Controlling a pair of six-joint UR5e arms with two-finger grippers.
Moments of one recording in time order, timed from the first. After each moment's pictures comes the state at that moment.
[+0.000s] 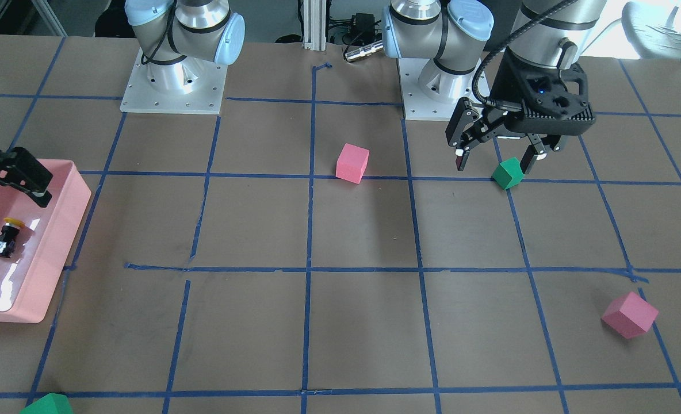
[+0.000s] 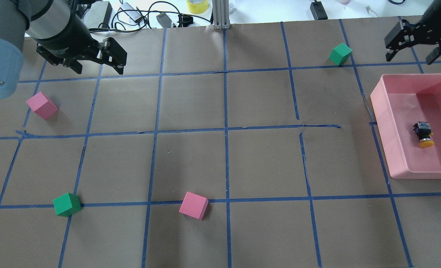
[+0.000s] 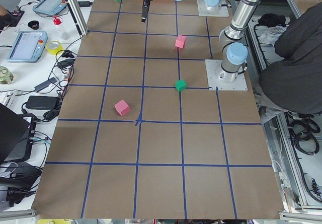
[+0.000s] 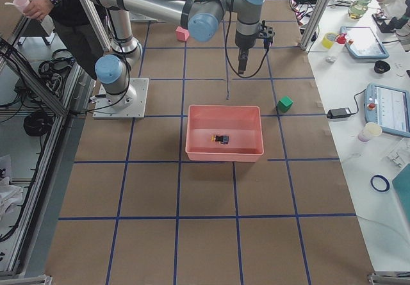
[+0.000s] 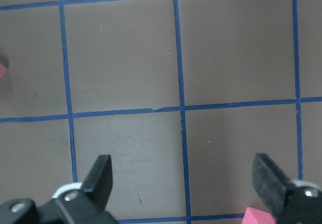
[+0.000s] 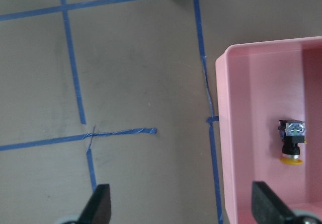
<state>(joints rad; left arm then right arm) -1.55 -1.54 -1.61 -1.35 1.58 0.08 1.17 -1.40 1.50 -1.70 -1.56 -0.23</state>
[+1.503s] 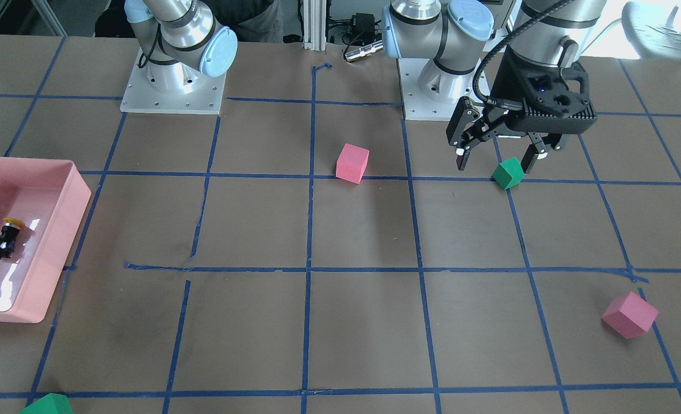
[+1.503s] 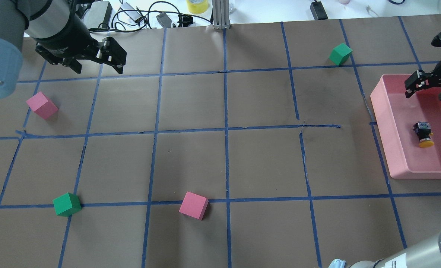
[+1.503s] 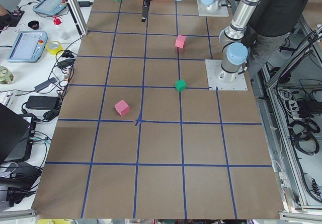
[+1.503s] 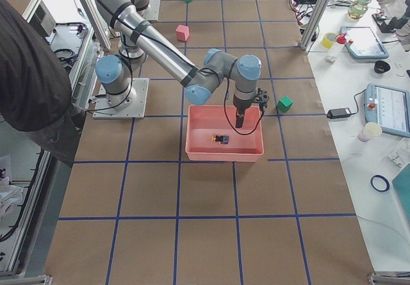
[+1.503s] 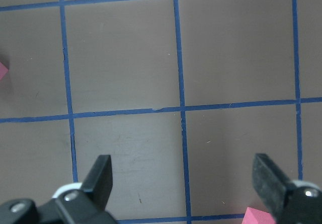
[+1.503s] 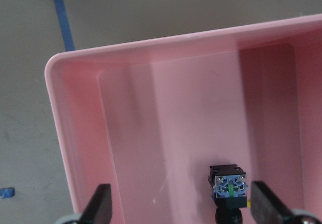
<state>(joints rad) -1.55 -1.54 -1.61 -1.35 1.58 0.08 1.00 -1.23 1.71 -2.08 -1.60 -0.41</state>
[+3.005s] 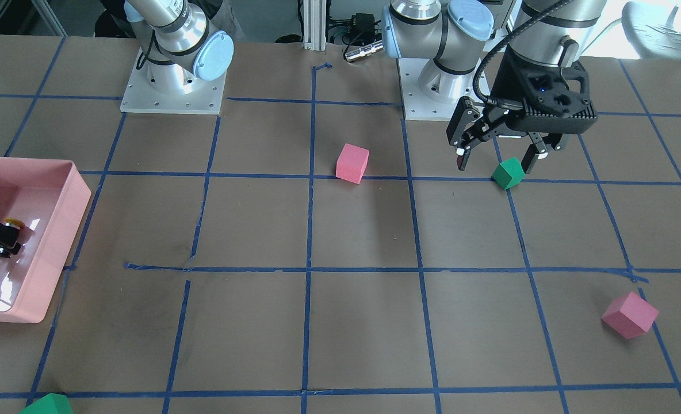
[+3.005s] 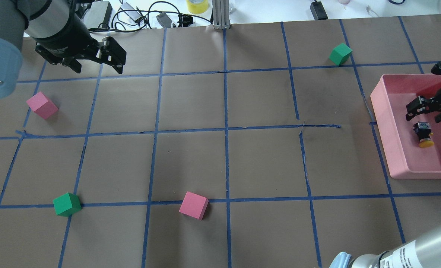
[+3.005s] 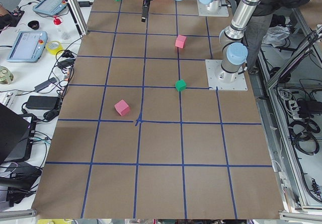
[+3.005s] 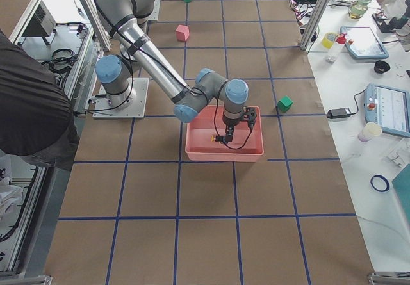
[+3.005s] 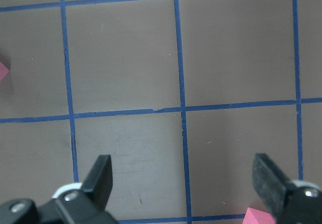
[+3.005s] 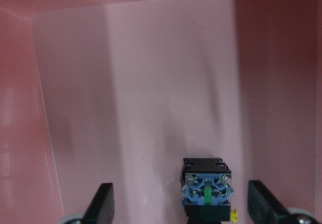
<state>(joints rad) -1.55 -1.54 -1.60 -1.35 1.59 0.08 0.91 -1.19 1.83 -2.21 -1.55 -0.53</state>
